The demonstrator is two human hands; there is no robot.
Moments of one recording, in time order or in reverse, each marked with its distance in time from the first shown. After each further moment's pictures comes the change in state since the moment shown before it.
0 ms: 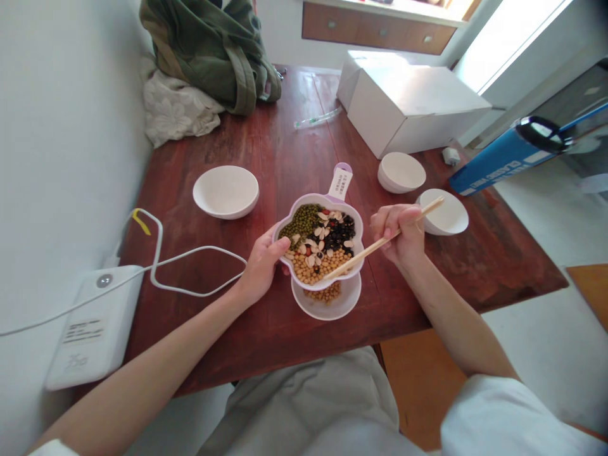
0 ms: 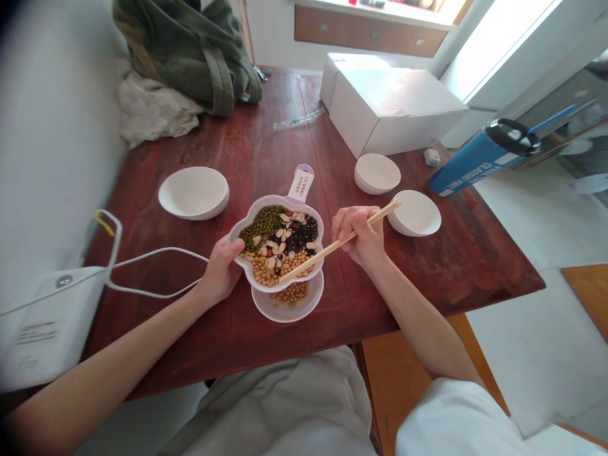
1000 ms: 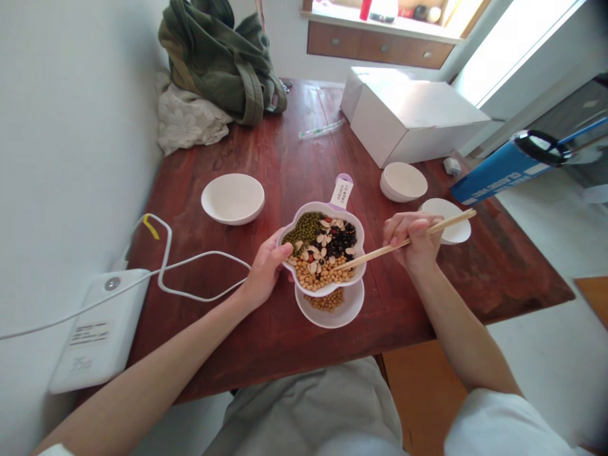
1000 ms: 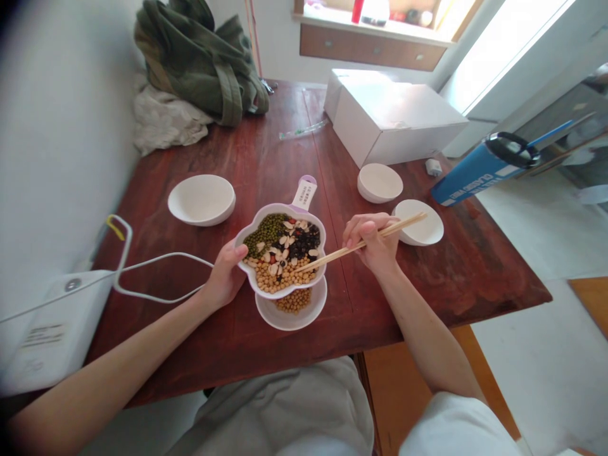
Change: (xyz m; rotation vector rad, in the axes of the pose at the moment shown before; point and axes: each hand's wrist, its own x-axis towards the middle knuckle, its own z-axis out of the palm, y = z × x) left_hand 0.000 0.008 0.006 -0.099 -0.046 0.000; right_hand 0.002 -0.005 -0.013 -0.110 -0.031 -0.198
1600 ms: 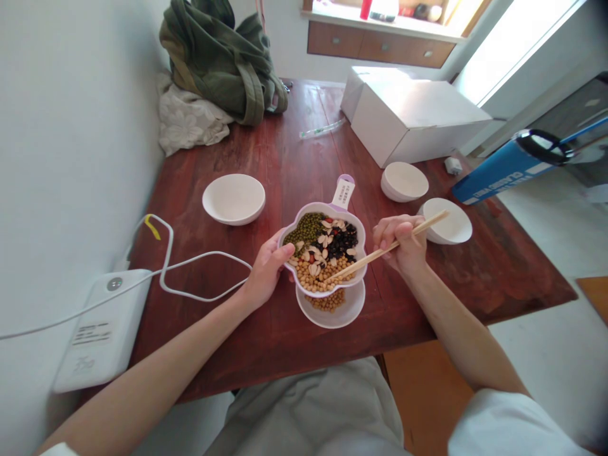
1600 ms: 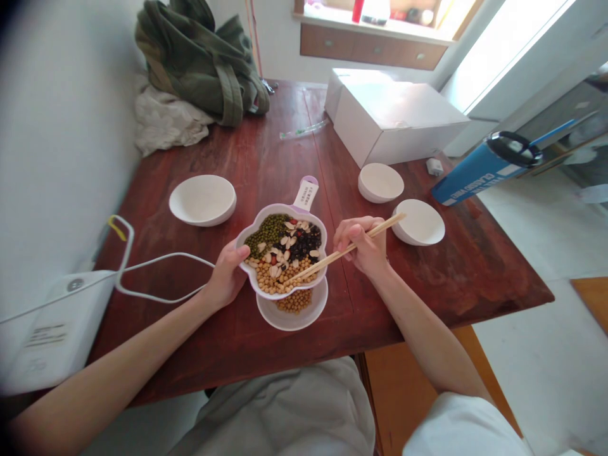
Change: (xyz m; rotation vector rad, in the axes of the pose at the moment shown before) left_hand 0.000 -0.002 -0.003 0.038 0.018 -0.009; right_hand -0.006 0.005 0.009 0.059 -0.017 0.177
